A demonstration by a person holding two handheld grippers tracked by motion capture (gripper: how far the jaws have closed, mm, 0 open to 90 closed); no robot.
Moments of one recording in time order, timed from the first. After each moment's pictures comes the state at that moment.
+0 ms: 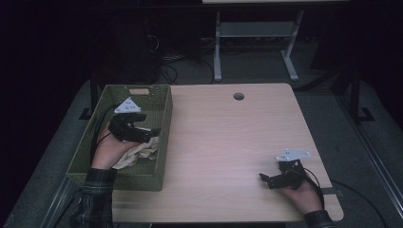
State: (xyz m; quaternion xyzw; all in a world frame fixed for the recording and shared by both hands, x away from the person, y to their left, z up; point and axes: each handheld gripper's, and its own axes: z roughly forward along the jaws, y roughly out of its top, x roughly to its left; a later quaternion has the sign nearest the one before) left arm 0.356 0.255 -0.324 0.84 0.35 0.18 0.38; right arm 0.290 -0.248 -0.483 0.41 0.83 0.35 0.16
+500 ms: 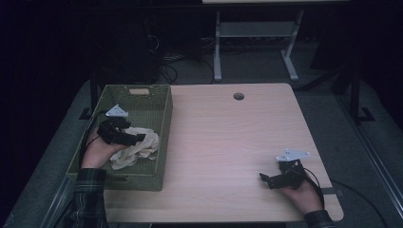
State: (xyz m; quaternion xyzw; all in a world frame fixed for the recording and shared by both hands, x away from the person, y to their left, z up) left arm 0.374 0.299 -0.368 0.84 0.40 0.16 0.32; right arm 0.290 -0.248 -0.483 0.42 0.83 0.35 0.16
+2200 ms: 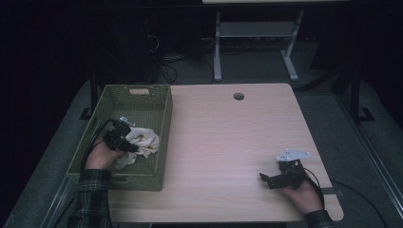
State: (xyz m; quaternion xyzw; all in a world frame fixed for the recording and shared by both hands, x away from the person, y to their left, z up) left arm 0.388 0.305 -0.405 0.87 0.45 0.08 0.19; right arm 0.290 -0.248 -0.483 0.42 0.83 0.35 0.16
